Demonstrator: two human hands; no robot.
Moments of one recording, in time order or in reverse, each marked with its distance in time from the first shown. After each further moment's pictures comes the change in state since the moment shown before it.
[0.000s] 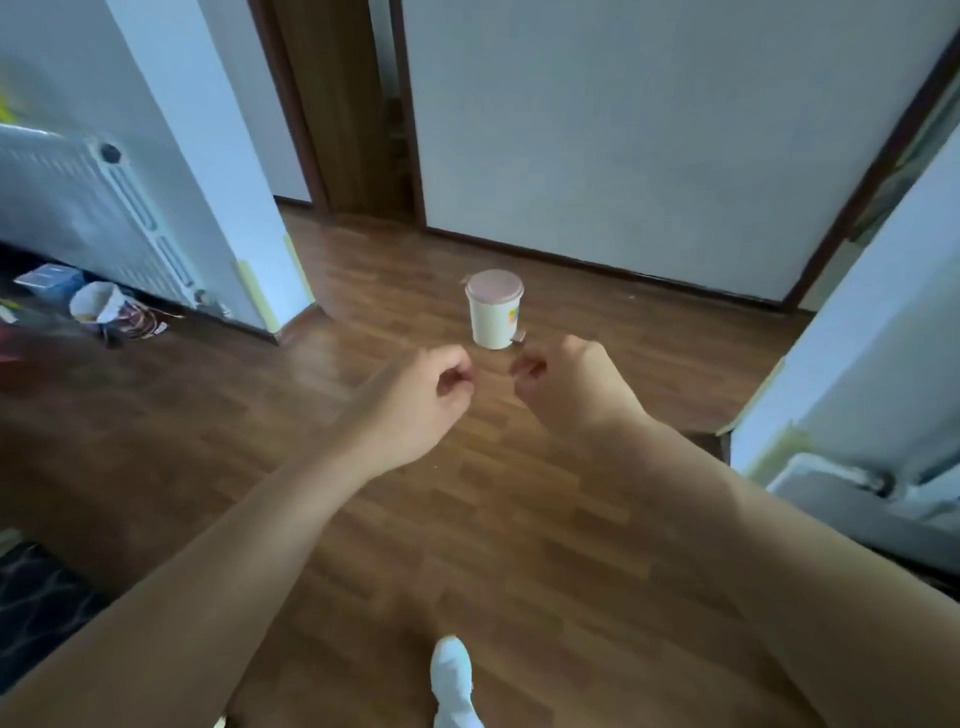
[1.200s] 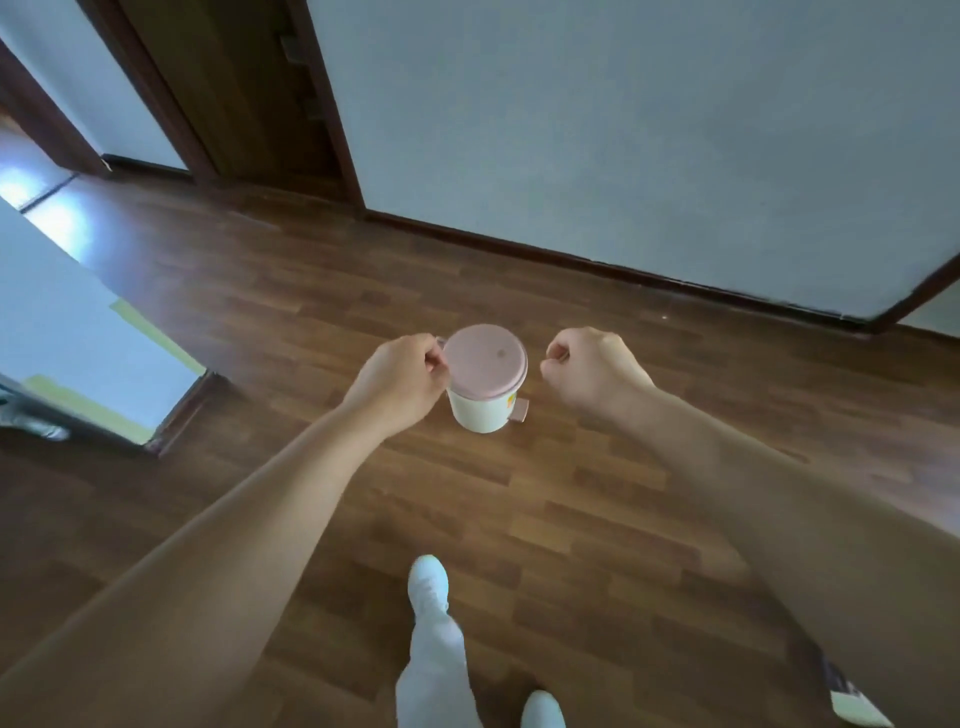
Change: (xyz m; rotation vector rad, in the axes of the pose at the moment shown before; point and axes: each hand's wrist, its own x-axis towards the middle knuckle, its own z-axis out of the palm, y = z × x) left_hand 0.803 -0.320 0.116 0.049 -0.233 -0.251; right_hand 0.806 0.214 0.132 0.025 -0.185 0.406
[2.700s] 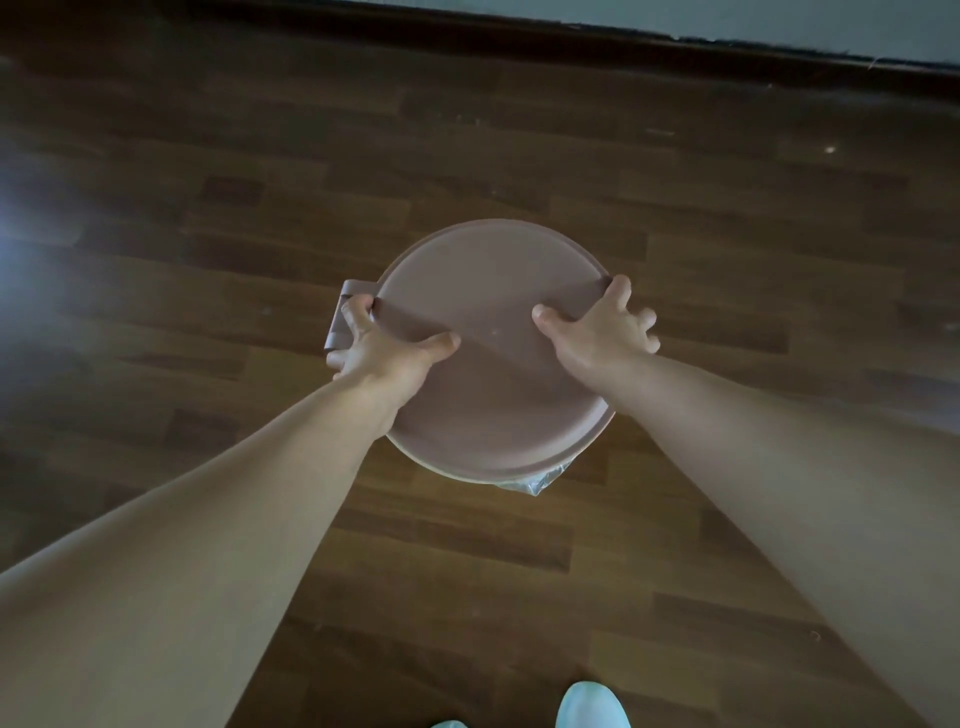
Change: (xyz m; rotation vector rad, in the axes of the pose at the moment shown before) left_hand 0.489 -0.279 0.409 -0.395 -0.091 -0.686; right_hand 0.525 0.216 0.398 0.261 0.004 0.645
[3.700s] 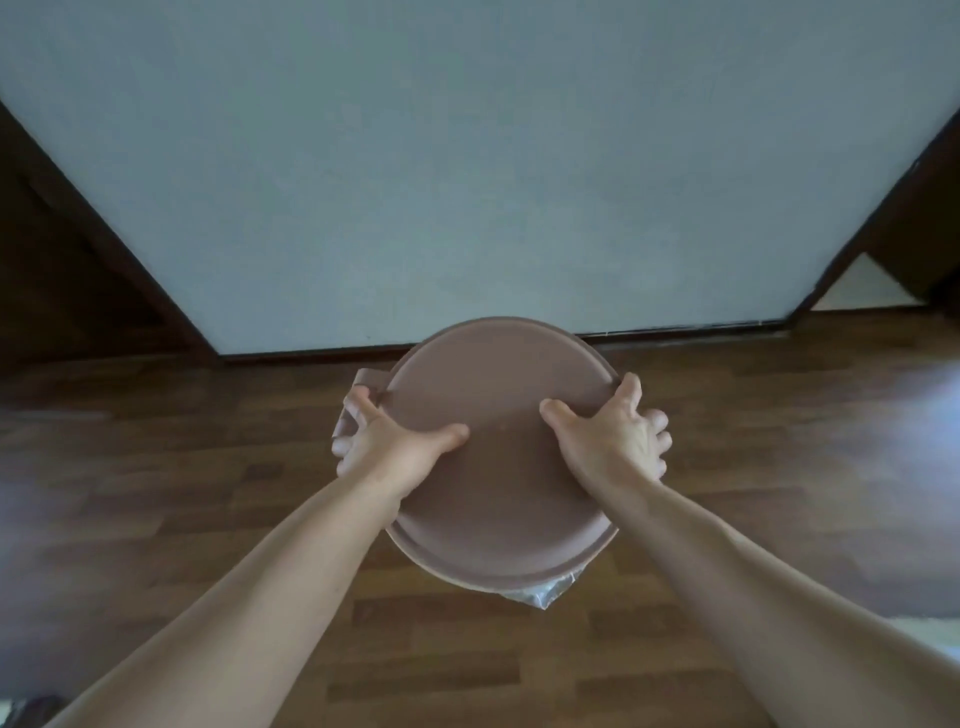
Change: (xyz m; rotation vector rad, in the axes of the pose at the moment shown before) left_hand -0.369 0.272 -0.217 0.049 -0.098 0.343; right_hand -0.318 -0.115 -0.373 0.255 0.401 0.059
